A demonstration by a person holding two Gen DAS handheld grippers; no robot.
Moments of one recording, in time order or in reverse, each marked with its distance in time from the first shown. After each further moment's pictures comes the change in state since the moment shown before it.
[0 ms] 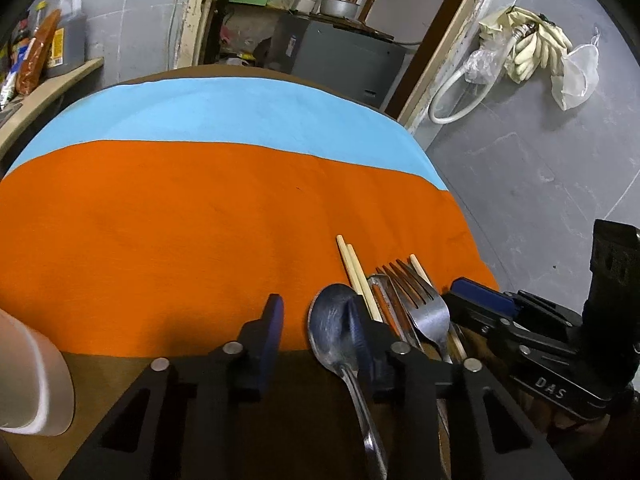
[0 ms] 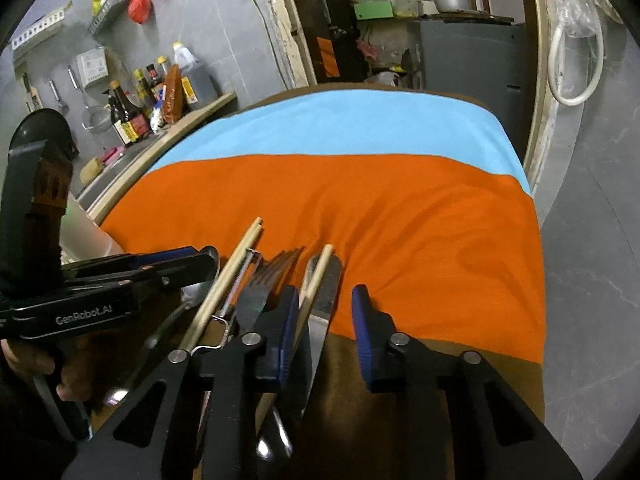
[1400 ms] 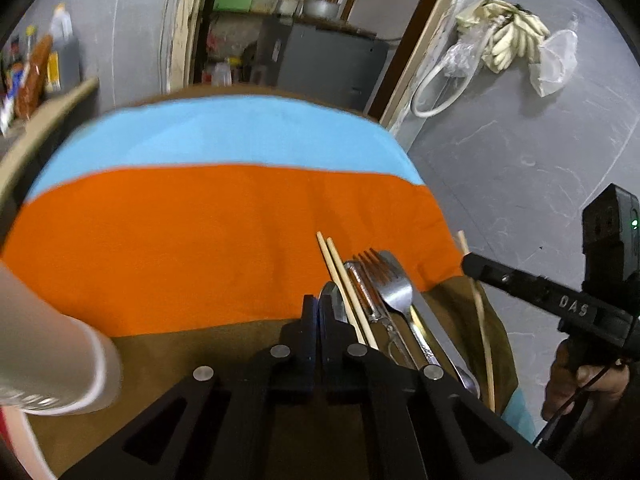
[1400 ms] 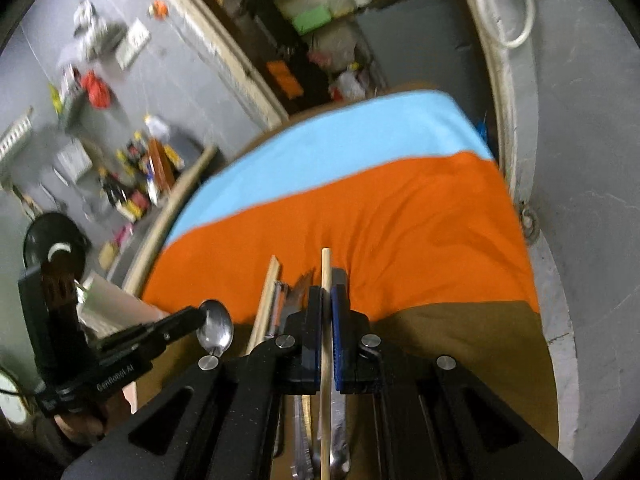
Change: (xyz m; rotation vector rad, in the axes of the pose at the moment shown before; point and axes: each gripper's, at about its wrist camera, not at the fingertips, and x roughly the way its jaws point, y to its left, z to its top) left arm -0.056 -0.012 0.002 0.086 -0.014 0.011; right arm -0.055 -0.017 -0.010 0.323 -0.111 0.079
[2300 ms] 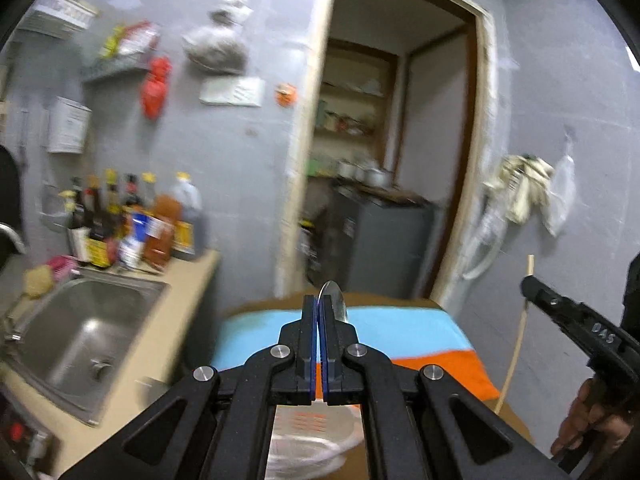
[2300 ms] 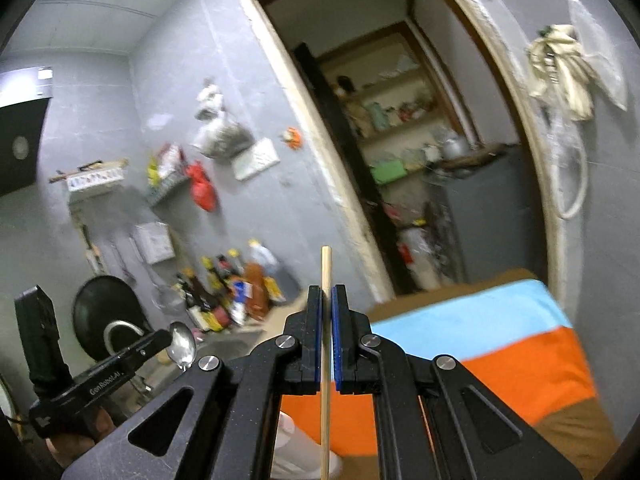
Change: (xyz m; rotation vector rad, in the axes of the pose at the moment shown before) left arm -0.254 0.111 0.051 -0.013 -0.557 0.242; right arm -0.092 0.251 0.043 -0.180 -0.527 0.164
